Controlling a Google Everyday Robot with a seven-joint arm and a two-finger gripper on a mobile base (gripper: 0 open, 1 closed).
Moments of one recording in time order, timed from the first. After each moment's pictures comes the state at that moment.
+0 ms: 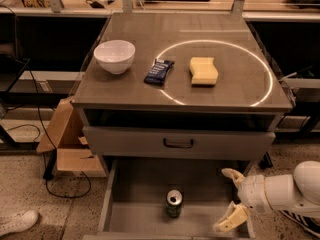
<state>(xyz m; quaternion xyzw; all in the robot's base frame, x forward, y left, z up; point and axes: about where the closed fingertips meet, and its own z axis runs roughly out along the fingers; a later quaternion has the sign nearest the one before) 0.395 -0.175 0.584 -0.49 0.76 0.30 0.32</state>
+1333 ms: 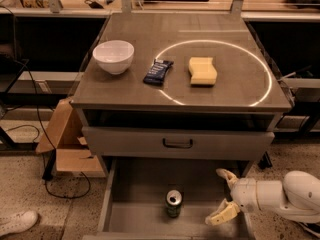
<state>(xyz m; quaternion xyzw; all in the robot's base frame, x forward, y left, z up) 0.427 -0.169 0.535 -0.45 0.74 0.33 0.37</state>
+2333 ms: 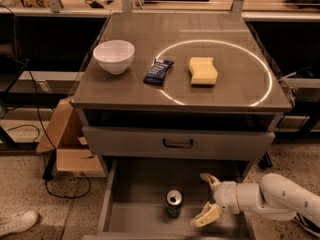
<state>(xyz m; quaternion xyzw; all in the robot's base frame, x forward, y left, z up) 0.434 -0.126 0.487 -0.45 0.73 0.36 0.37</state>
